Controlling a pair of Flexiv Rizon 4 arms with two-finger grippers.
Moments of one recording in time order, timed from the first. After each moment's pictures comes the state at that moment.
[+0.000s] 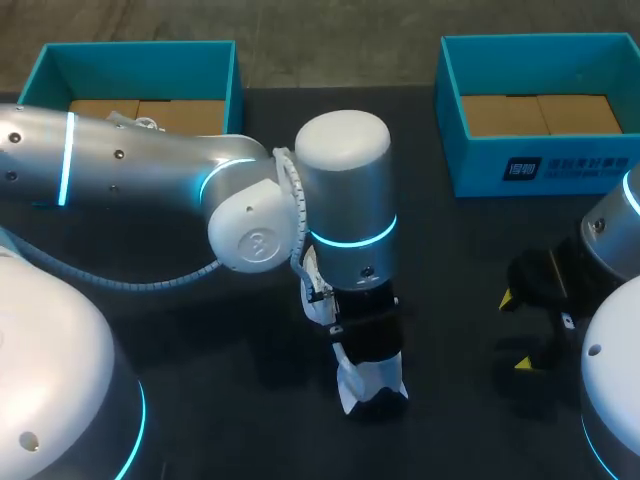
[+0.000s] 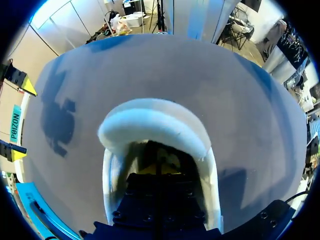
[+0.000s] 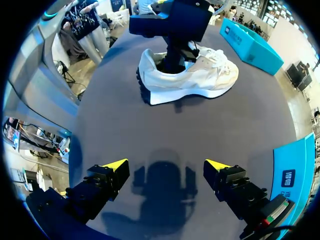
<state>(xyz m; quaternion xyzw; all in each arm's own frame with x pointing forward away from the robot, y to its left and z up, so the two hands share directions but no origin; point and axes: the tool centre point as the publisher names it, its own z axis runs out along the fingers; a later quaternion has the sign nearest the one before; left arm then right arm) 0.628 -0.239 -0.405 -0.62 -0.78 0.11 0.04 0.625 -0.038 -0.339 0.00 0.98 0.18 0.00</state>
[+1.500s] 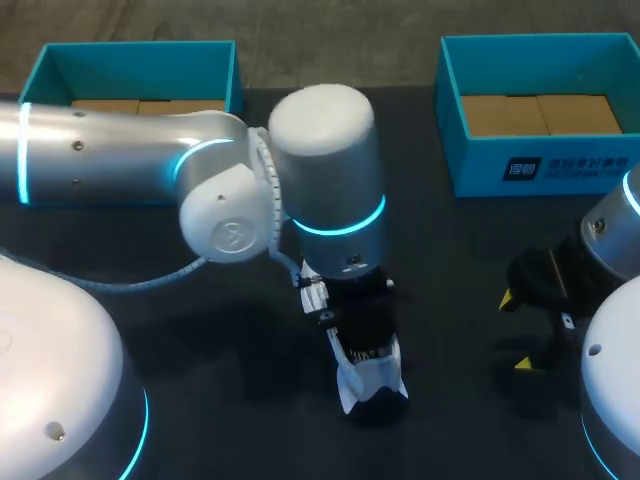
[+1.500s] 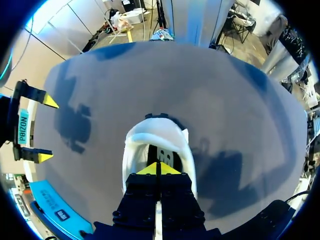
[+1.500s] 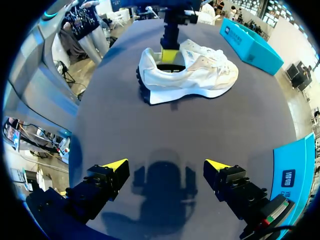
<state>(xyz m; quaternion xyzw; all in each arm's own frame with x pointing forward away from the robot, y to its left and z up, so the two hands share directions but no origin) 0.626 -0.228 -0.348 -0.62 -0.78 0.11 -0.01 0.625 -0.038 -0.339 0.00 0.98 0.18 0.00</state>
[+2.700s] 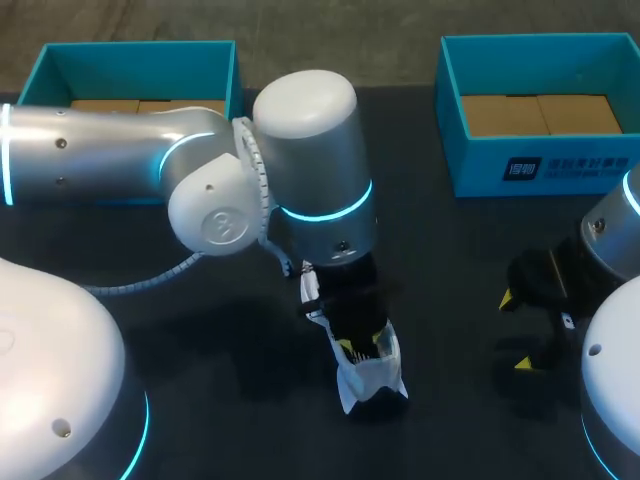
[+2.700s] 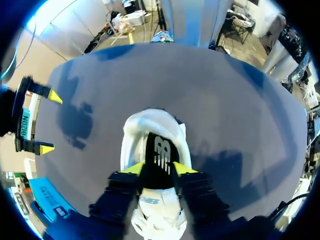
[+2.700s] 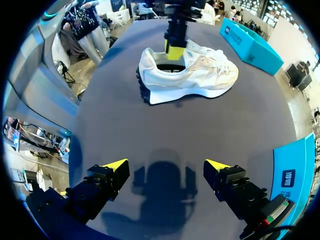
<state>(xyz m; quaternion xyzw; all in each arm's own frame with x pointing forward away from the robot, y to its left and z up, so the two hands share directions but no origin) 0.638 -0.223 -0.348 -0.62 -0.78 0.11 0.00 0.625 -0.038 -0.339 0.00 0.98 0.18 0.00</state>
